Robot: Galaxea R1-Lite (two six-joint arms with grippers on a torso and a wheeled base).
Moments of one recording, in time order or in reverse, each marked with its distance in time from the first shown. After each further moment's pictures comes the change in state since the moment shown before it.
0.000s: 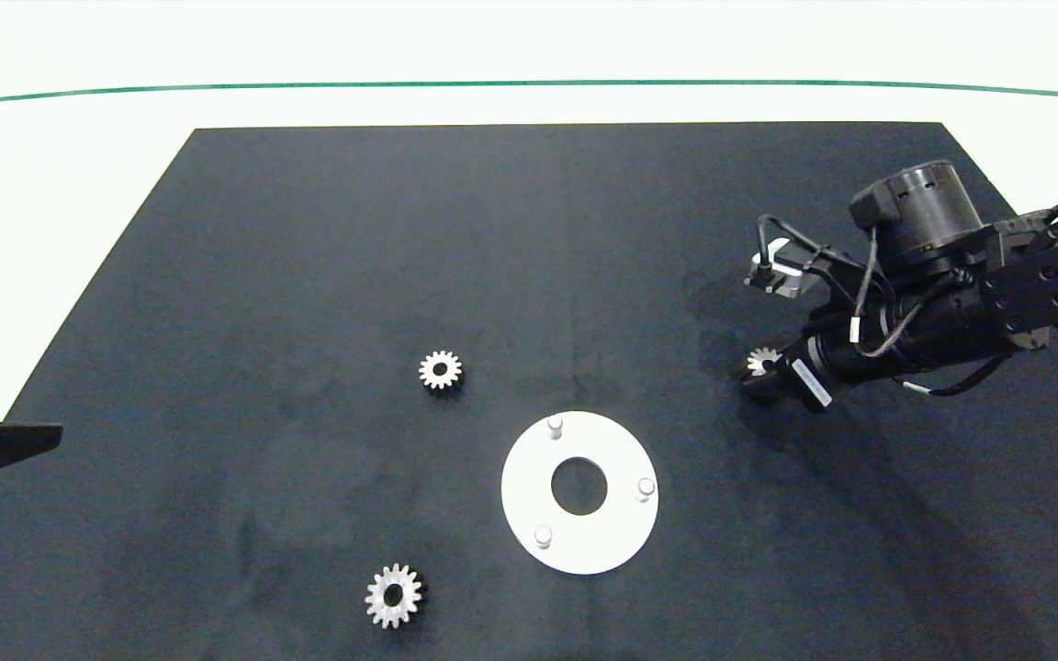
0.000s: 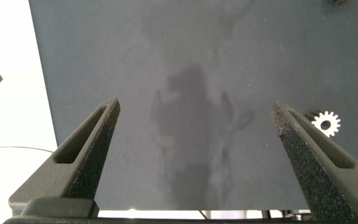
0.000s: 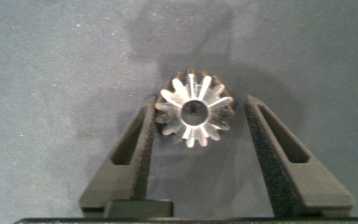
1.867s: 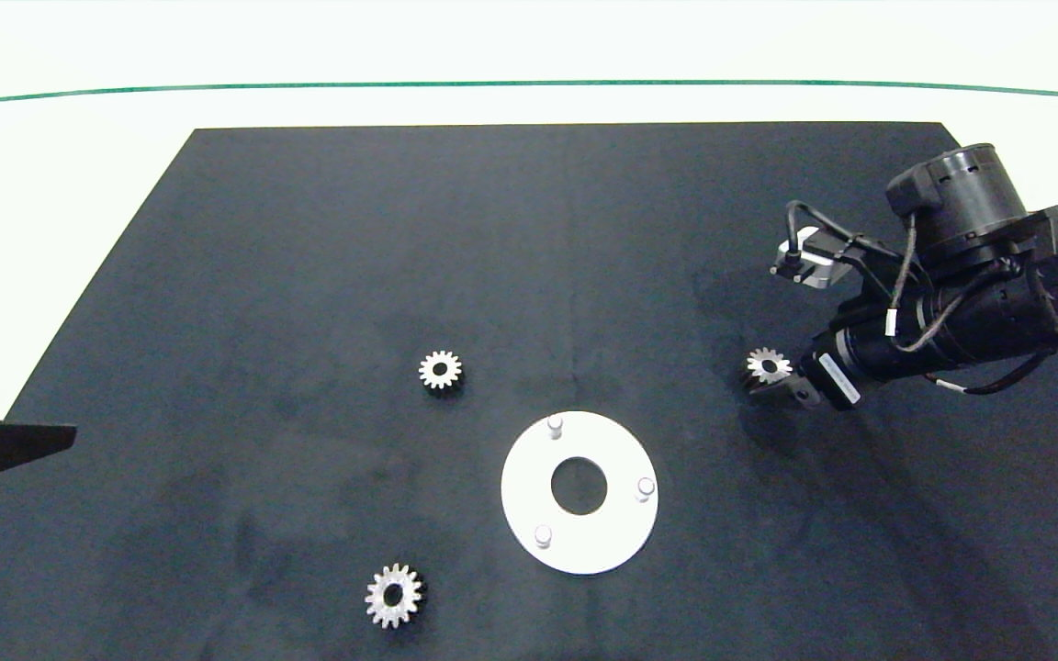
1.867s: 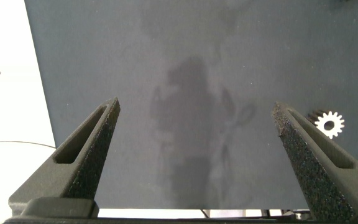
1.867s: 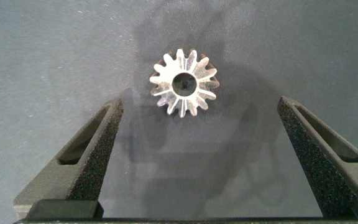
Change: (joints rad) left arm 0.004 0.028 -0.002 0.002 0.000 -0.002; right arm -0.020 -0.051 0.008 0.037 0.000 0.015
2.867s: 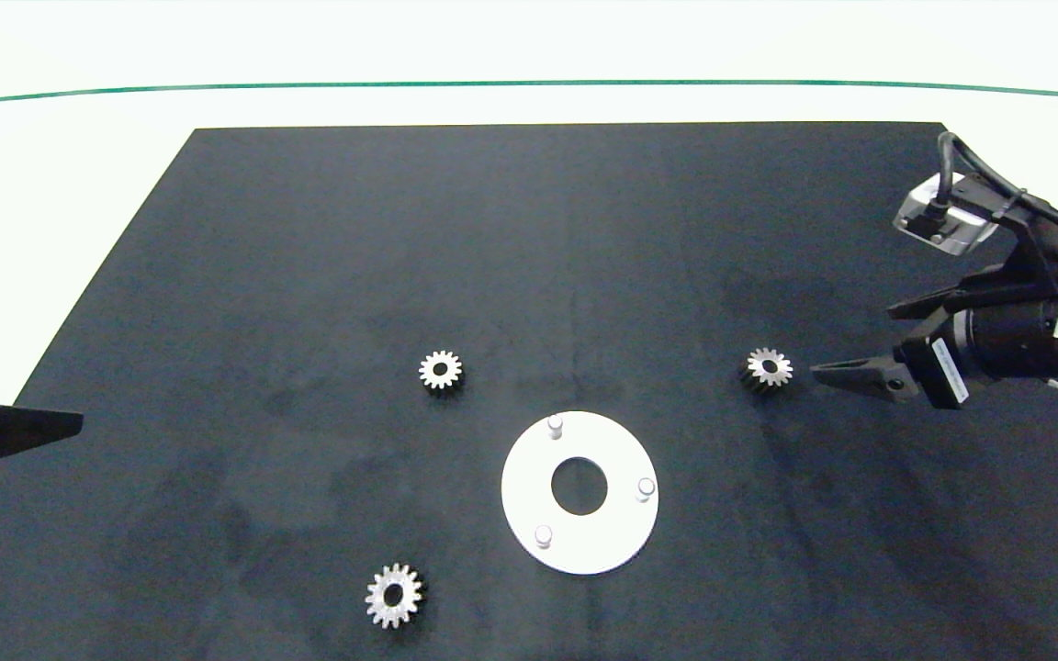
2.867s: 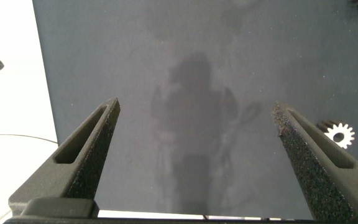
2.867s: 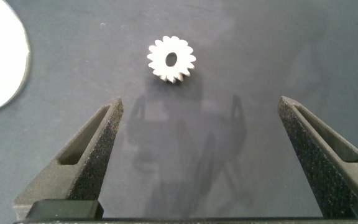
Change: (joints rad) left arm 0.038 0.032 0.003 -0.027 -0.002 -0.004; right arm -0.030 -0.255 0.162 -0.090 0.046 0.036
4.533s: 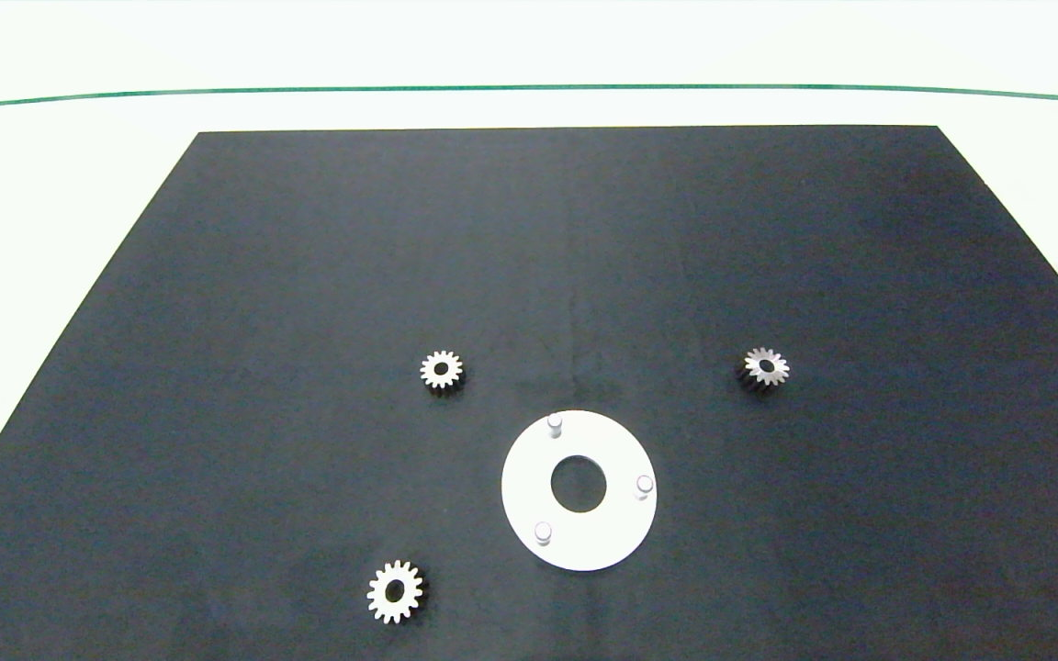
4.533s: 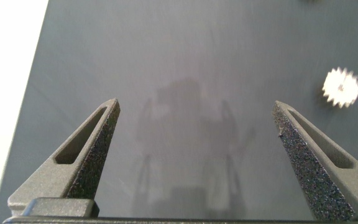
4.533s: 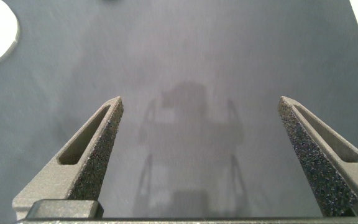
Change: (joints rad) left arm 0.021 -0.924 1.004 -0.628 -0.077 -0.023; right arm -0.250 -1.350 1.060 -0.249 -0.065 0.329
